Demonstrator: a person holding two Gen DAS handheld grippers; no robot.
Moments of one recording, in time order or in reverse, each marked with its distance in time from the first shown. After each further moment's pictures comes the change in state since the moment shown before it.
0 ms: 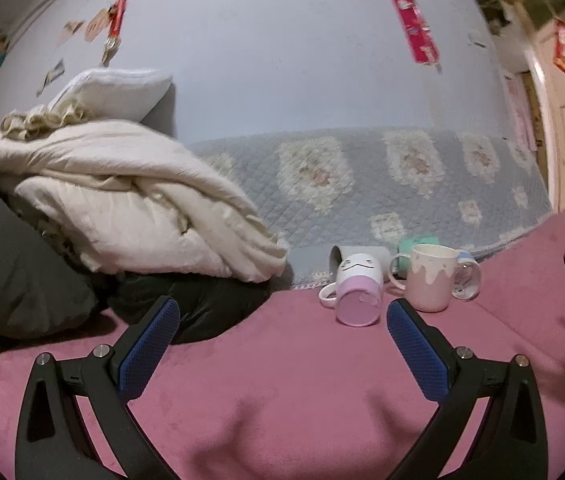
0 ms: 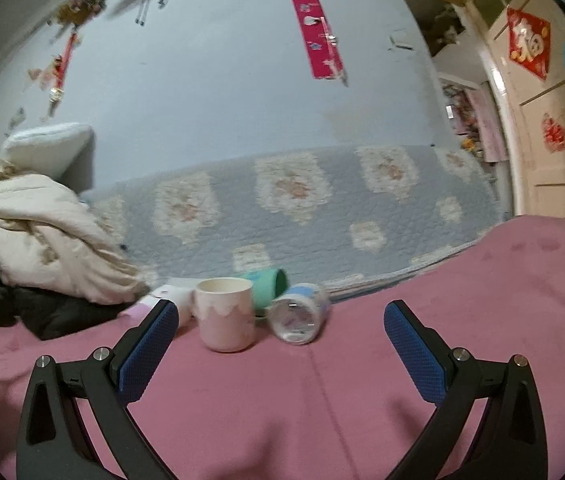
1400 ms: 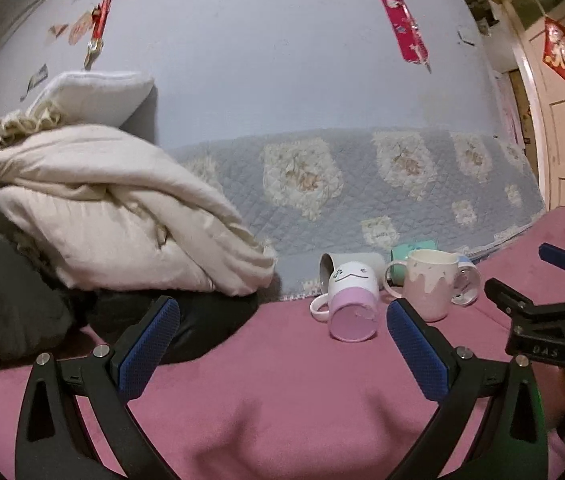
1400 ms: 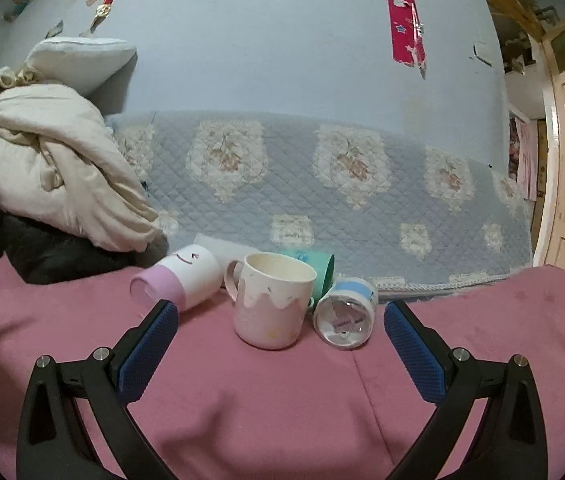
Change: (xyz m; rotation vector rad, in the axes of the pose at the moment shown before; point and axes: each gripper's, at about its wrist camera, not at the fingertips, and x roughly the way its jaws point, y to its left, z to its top) left arm 0.026 -0.004 0.000 0.044 -0.048 -0.057; right arm 0.073 0.090 -0.005 -0.223 0.113 0.081
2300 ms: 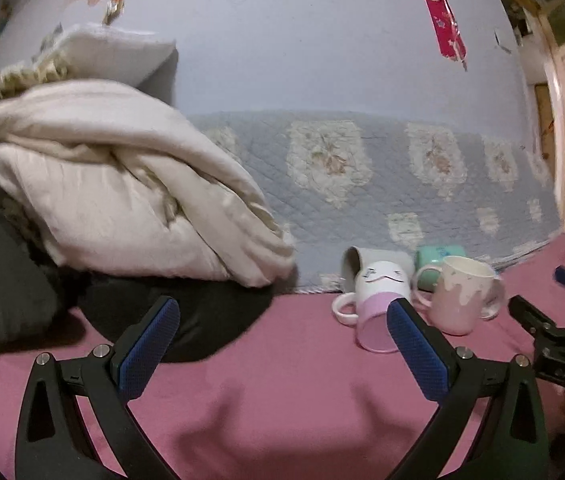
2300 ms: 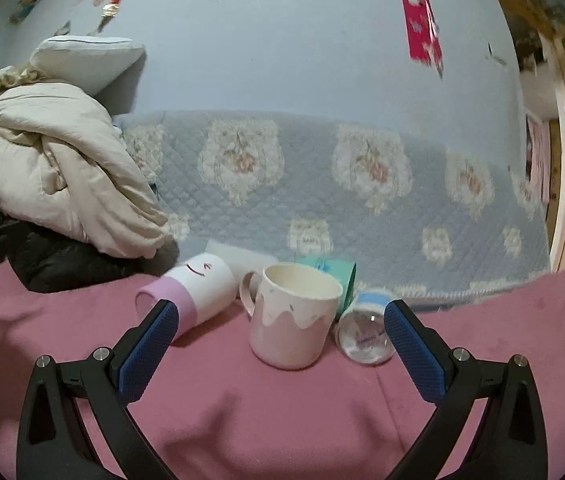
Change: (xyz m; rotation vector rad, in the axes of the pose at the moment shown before) left arm 0.050 0.036 0.000 -0.122 0.087 -0.006; right arm 0.035 0.005 0.004 0.022 0.023 0.060
